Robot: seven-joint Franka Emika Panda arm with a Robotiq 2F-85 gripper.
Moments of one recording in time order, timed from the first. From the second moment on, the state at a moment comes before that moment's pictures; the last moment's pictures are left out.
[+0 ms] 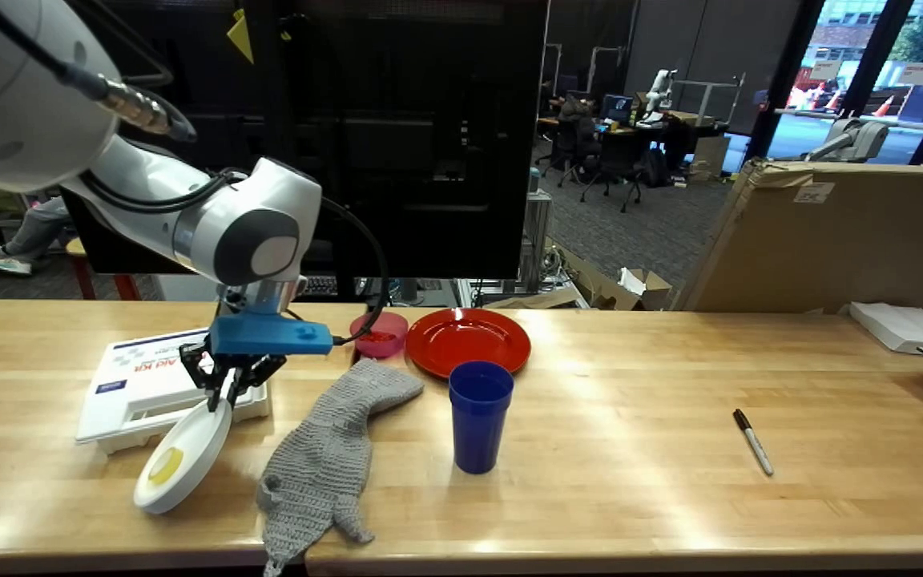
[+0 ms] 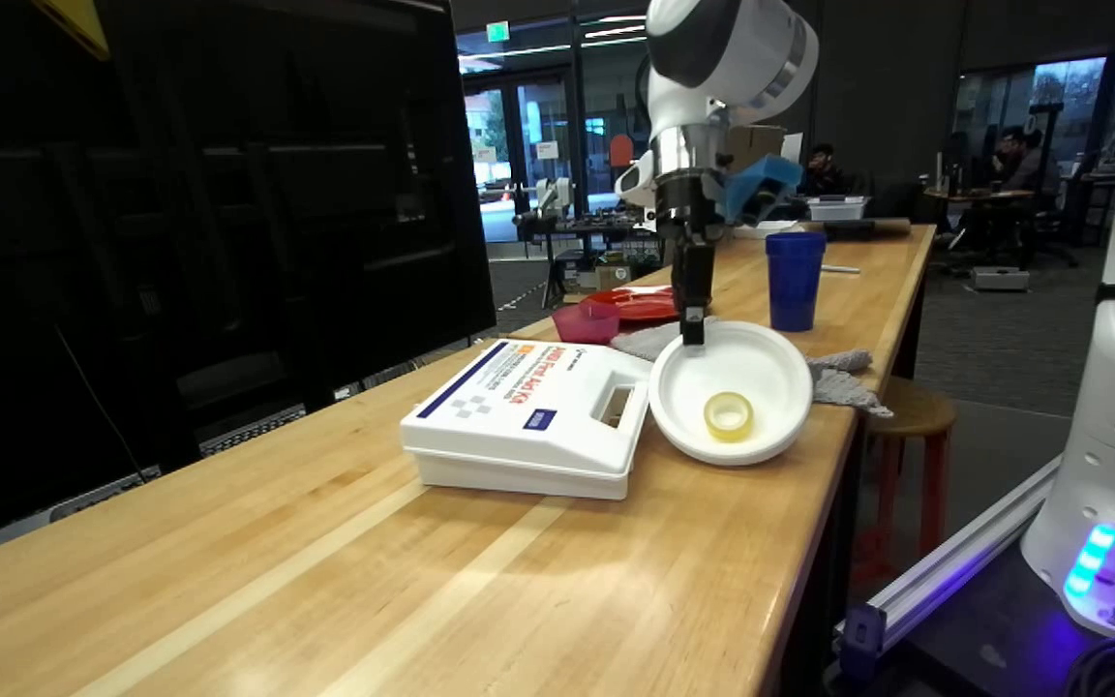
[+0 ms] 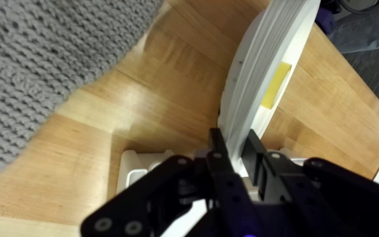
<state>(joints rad) 0.28 -0.30 0.09 -2.56 0.45 2.04 -0.86</state>
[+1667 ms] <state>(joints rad) 0.23 -0.27 0.08 -2.44 0.24 2.00 -0.86</state>
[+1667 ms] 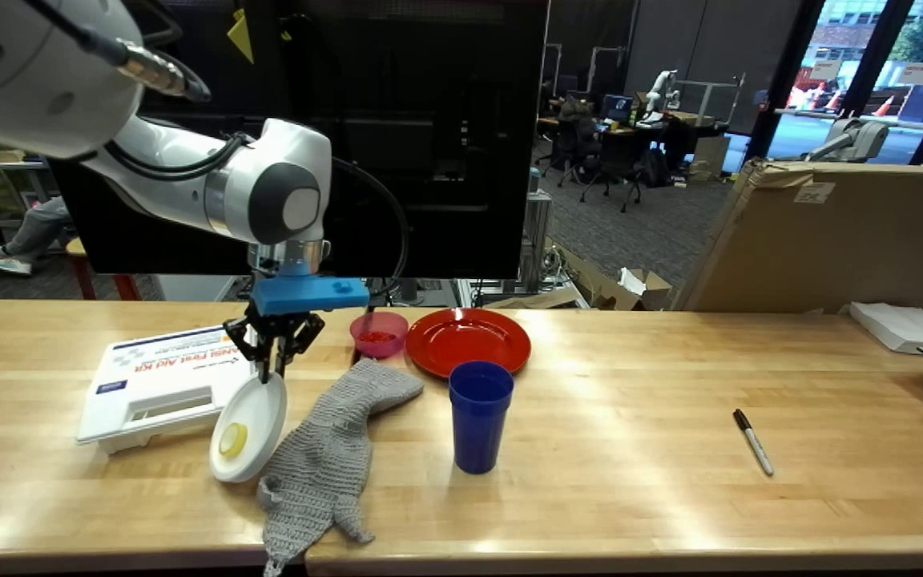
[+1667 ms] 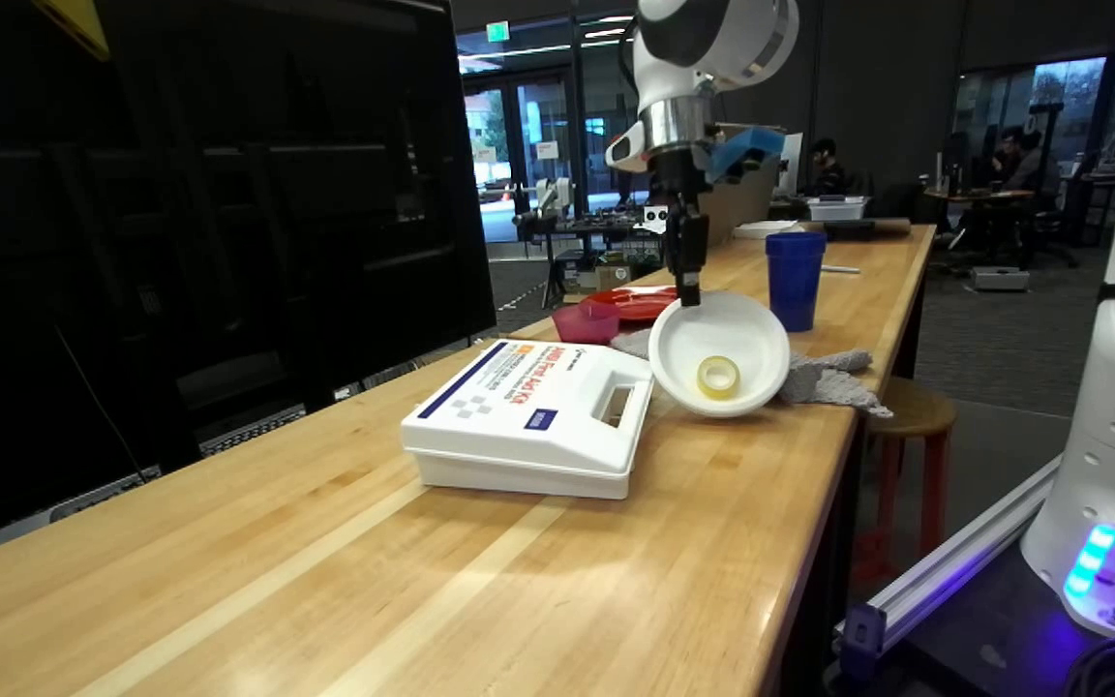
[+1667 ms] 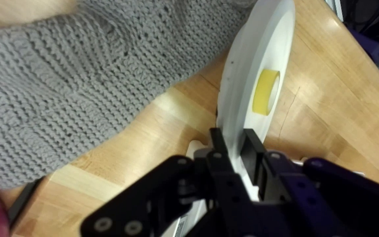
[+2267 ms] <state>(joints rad) 0.21 -0.22 0.08 -2.30 0.20 2.00 -0.86</state>
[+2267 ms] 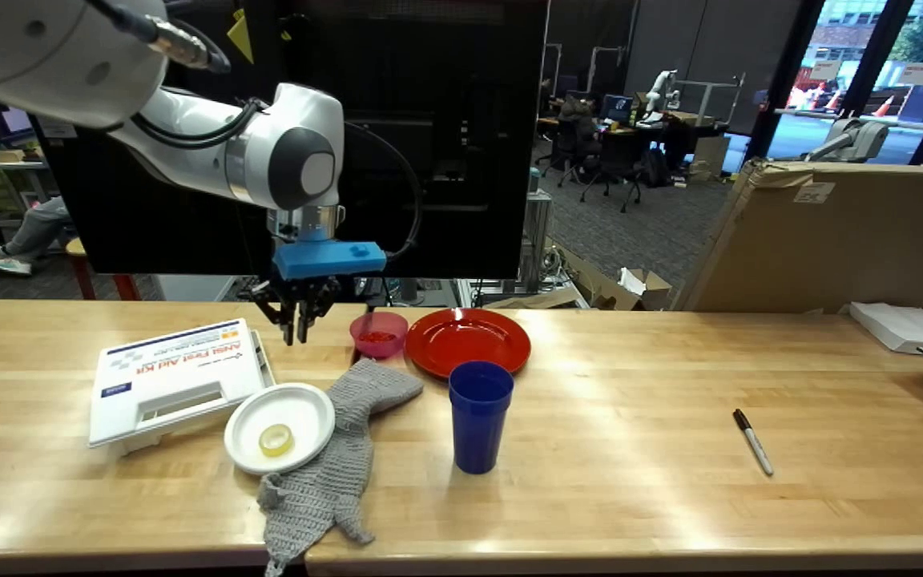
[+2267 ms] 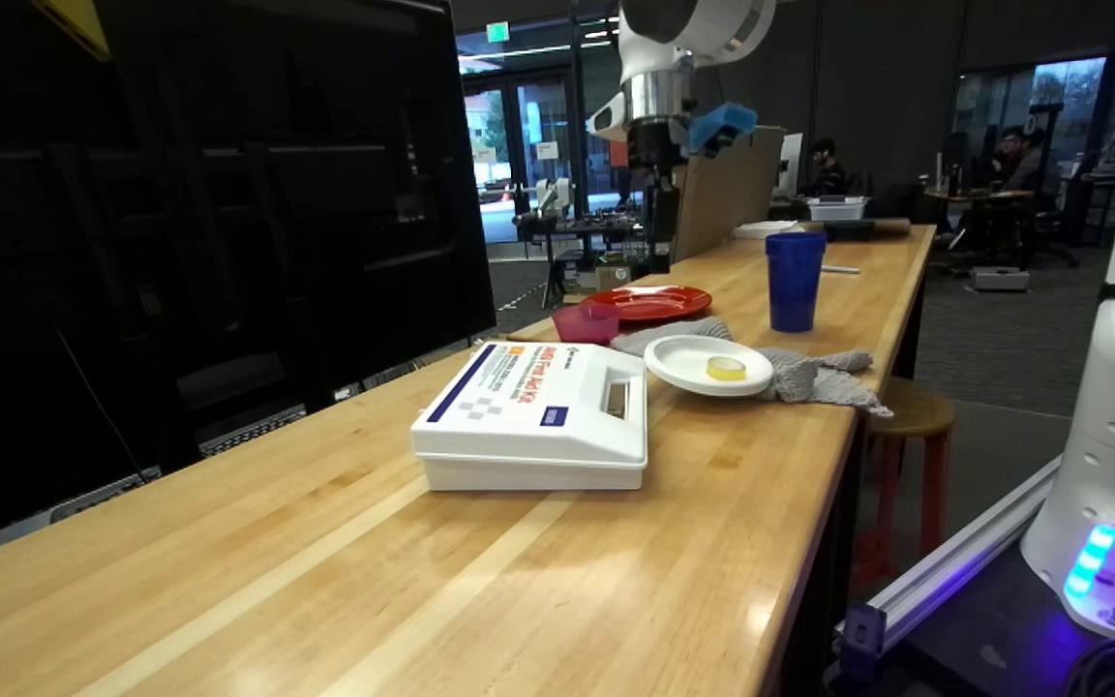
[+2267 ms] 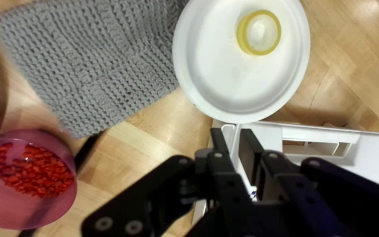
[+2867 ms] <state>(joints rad) 0.22 -0.21 0.11 -2.30 0.19 1.98 -0.86</state>
